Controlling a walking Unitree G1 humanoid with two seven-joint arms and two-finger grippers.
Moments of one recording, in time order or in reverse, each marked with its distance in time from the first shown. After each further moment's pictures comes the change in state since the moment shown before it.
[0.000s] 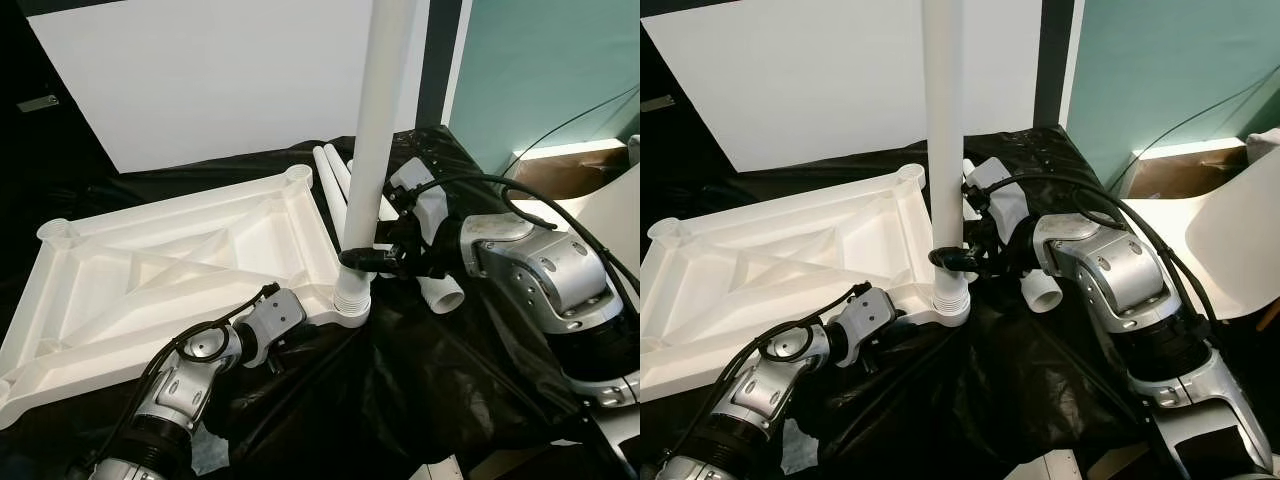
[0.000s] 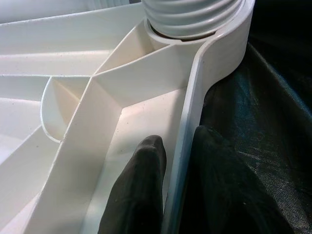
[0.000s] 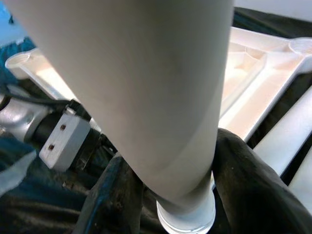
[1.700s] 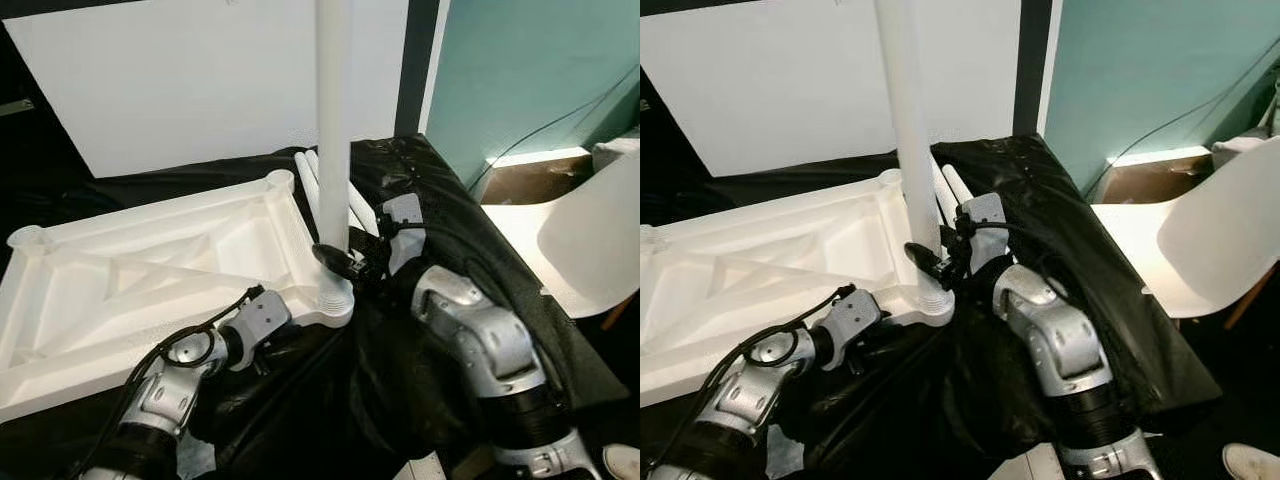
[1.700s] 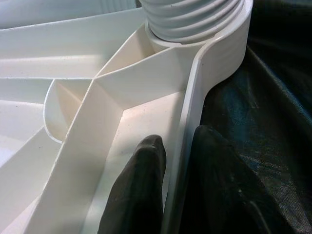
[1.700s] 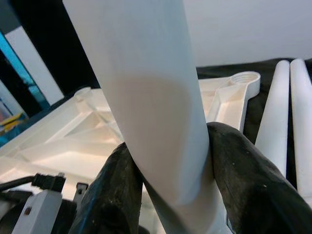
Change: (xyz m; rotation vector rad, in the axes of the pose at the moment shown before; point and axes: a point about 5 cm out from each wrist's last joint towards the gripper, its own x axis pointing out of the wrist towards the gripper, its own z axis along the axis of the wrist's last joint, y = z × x) left arm -0.013 0.003 -0.010 -0.018 0.024 0.039; right arm 0.038 0.019 -0.019 0.273 -0.463 -0.326
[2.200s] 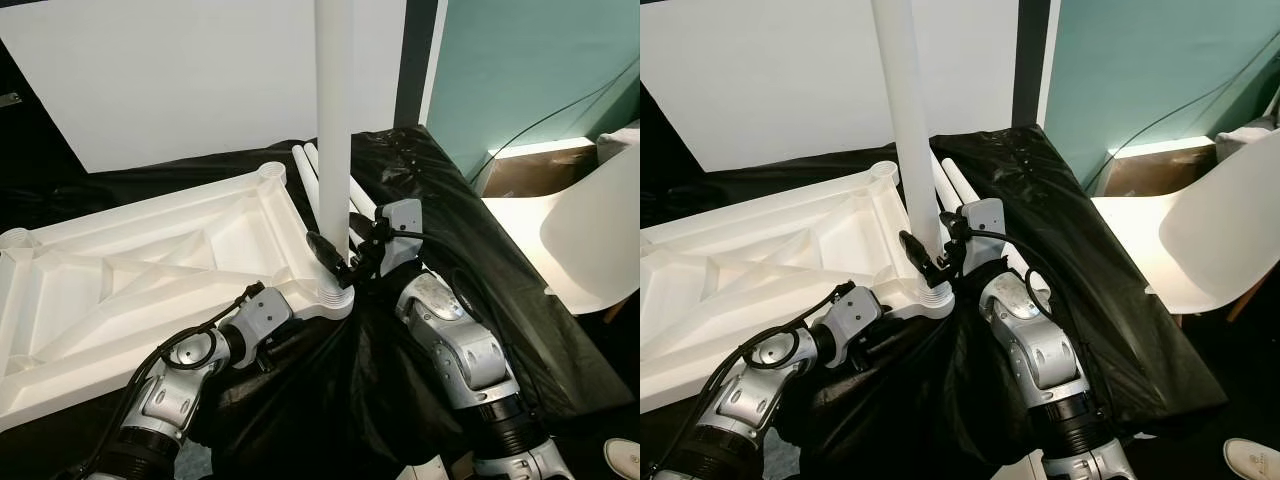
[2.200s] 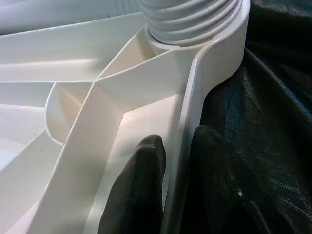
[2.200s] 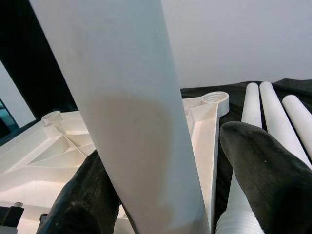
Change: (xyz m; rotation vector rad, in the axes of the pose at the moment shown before) left arm -0.002 0.000 0.005 0.006 -0.020 0.043; right arm 0.002 -0.002 -0.006 -0.081 -0.111 -0.123
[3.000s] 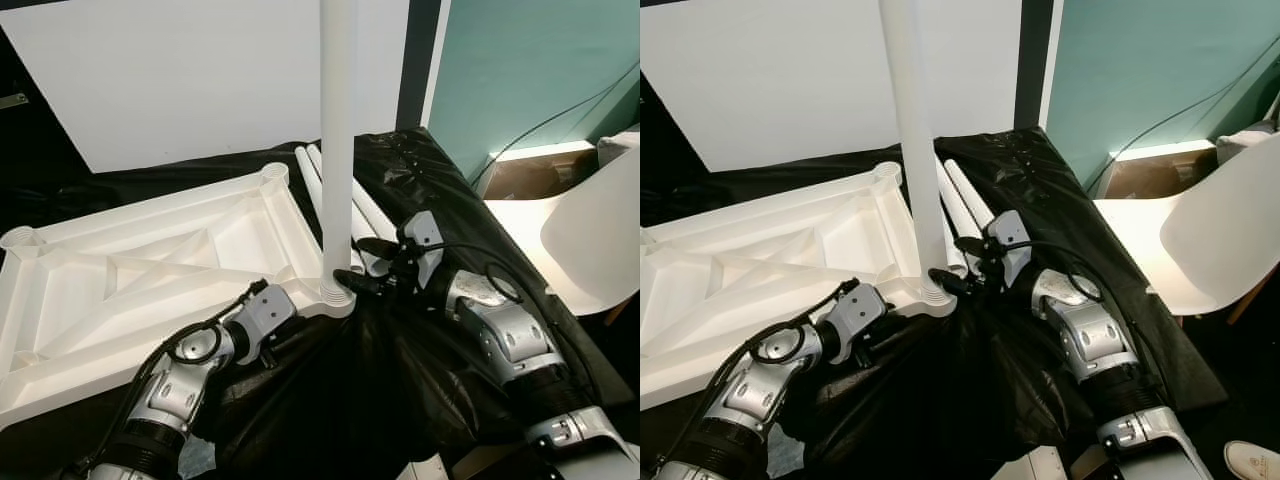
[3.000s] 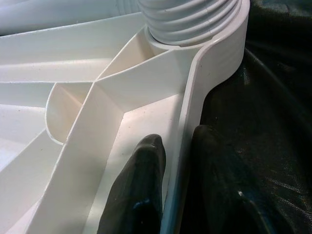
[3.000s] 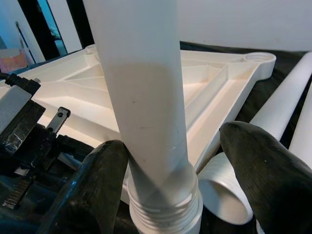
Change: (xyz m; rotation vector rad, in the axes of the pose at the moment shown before) left arm 0.007 0.003 0.000 -0.003 0.006 -0.009; right arm -0.010 -0.047 -0.030 -0.134 0.152 0.351
